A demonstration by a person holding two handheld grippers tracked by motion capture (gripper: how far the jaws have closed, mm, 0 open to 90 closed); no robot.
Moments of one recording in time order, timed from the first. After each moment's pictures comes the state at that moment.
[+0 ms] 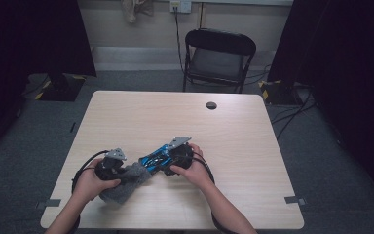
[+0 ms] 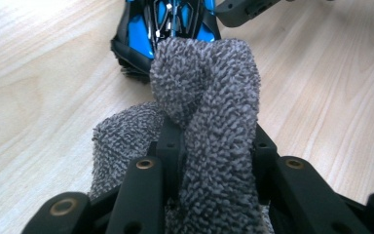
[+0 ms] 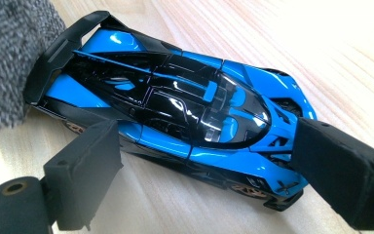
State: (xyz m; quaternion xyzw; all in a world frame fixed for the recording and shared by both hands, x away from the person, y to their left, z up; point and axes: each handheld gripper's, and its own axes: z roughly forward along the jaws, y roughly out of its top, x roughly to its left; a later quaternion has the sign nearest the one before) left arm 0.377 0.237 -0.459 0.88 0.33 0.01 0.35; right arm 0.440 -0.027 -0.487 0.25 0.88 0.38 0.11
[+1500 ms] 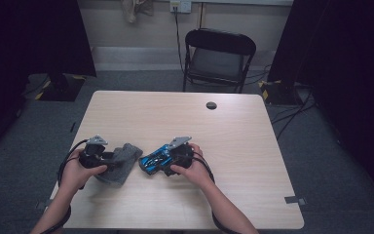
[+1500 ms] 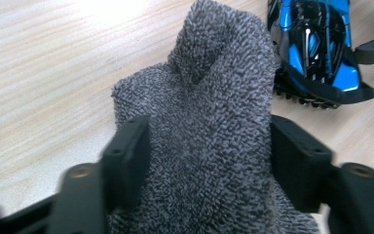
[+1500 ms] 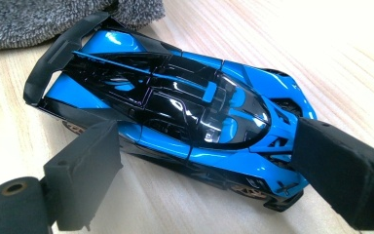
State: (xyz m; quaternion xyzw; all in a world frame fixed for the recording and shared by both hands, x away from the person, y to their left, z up) left arm 0.408 0.290 -0.463 0.83 0.43 0.09 0.35; right arm 0.441 -0.027 -0.487 0.25 0.88 0.38 0.11
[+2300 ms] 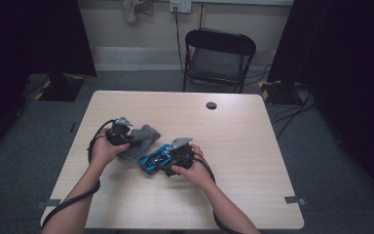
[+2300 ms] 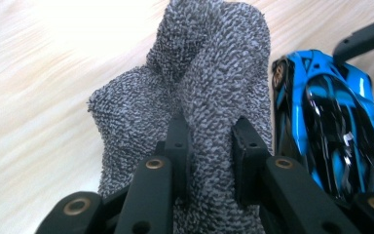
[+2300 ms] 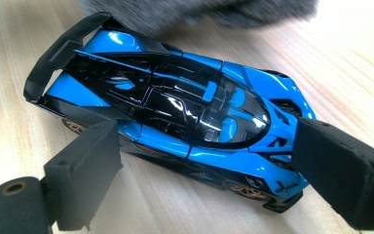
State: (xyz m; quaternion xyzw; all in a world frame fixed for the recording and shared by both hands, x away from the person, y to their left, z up) left arm 0.488 0.221 -0.452 0.85 0.38 0.10 0.34; right arm 0.440 -0.029 -0.490 0.24 0.88 0.39 0.12
